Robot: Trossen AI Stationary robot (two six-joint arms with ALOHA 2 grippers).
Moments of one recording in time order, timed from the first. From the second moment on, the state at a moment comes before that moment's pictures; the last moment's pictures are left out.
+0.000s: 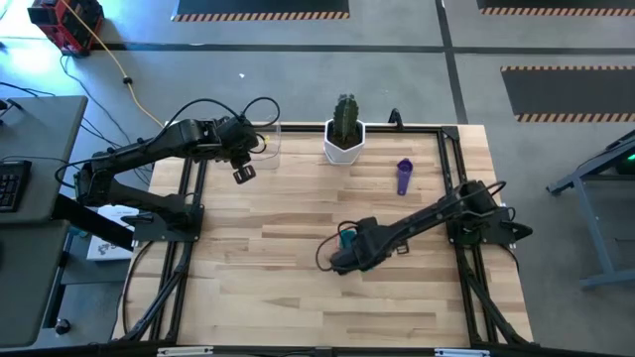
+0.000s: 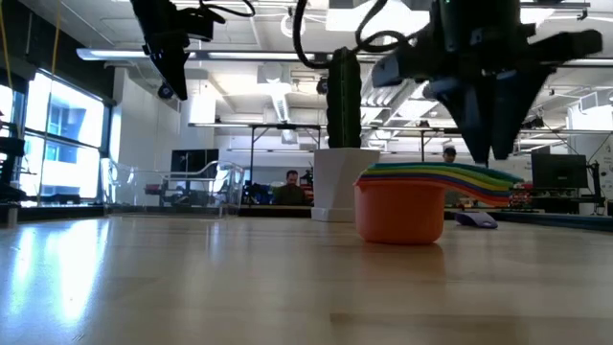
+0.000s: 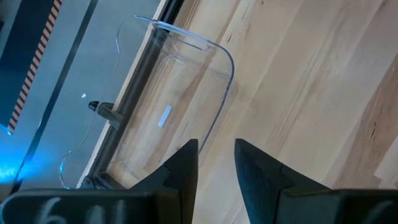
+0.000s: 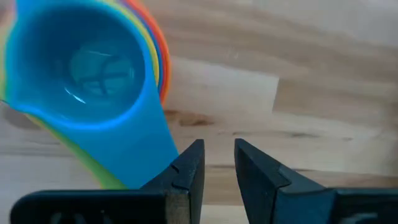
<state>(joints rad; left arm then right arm) 0.41 1.21 1.21 -1.12 -0.34 0.06 0.37 1.97 1.57 -1.36 0.12 1.76</state>
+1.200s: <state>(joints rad) 0.41 1.21 1.21 -1.12 -0.34 0.06 0.16 1.77 1.46 -1.46 0.35 1.54</state>
